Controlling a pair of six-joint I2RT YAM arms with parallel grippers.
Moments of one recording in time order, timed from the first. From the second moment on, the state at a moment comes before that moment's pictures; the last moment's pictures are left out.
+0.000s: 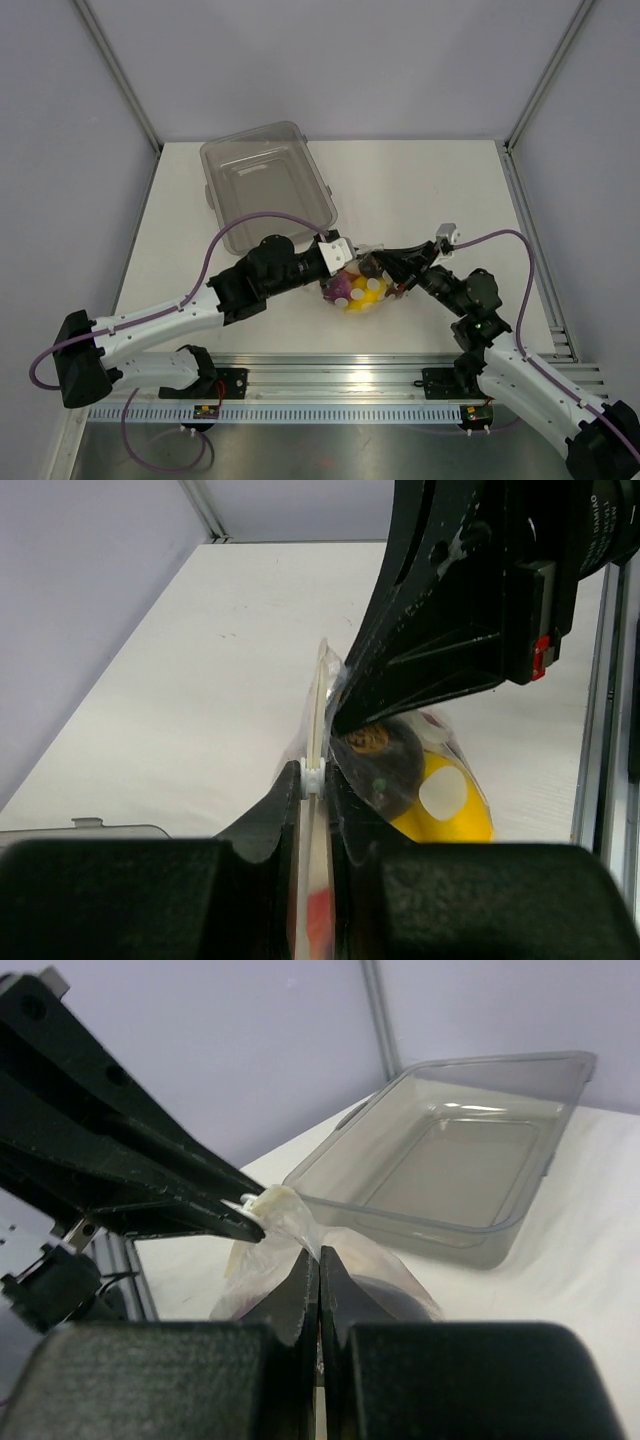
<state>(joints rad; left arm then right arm) -1.04 1.13 0.85 0.15 0.10 0.29 0.55 0.67 0.27 0.68 -0.38 0.39</state>
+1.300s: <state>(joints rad) -0.96 1.15 0.85 0.10 0.07 0.20 0.55 0.36 0.22 0.35 0.66 0.60</state>
